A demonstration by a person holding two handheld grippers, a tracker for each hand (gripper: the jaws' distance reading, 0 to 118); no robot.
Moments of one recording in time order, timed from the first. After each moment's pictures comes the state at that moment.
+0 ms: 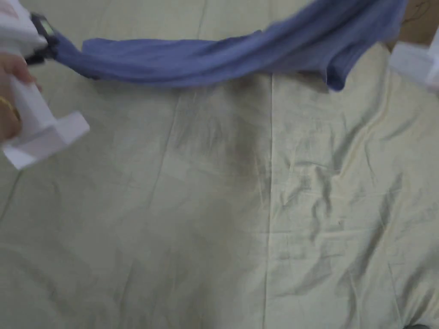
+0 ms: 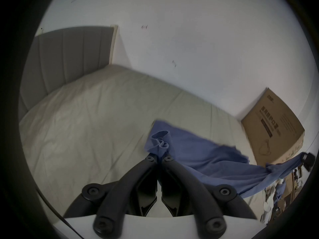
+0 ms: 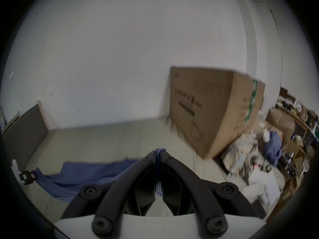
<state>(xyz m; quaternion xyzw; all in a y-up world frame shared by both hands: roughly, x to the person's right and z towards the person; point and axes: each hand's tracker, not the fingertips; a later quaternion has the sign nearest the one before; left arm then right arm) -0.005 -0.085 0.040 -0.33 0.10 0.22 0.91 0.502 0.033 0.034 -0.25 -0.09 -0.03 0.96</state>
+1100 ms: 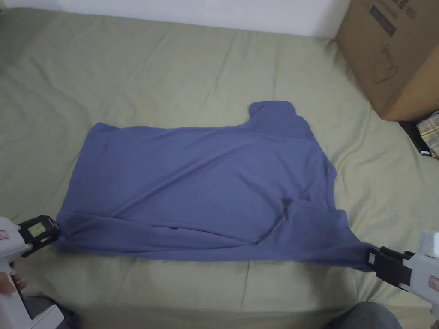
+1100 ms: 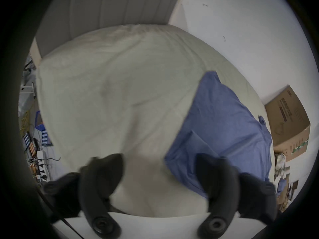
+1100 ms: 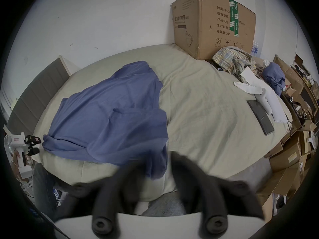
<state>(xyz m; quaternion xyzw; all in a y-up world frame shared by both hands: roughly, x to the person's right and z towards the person) -0.061 -0.181 0.368 -0.42 0.23 0.29 0.83 0.574 -0.135 0.370 -0.43 0.01 -0.05 0.90</state>
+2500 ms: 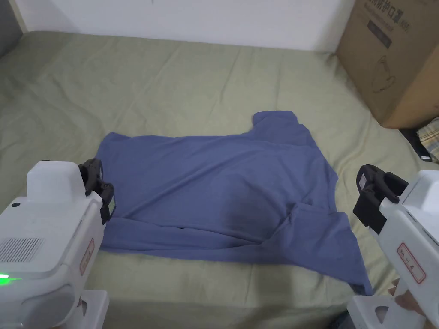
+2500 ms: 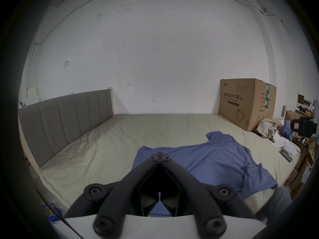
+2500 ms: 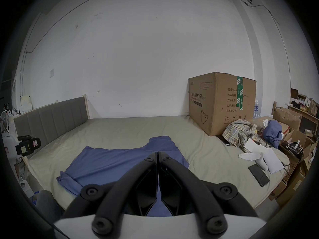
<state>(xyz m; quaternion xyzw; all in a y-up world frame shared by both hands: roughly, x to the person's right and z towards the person) 0.086 -0.068 0.437 -0.13 0.06 0.00 0.99 0.484 -0.050 0.408 -0.13 0.04 -0.01 0.99</state>
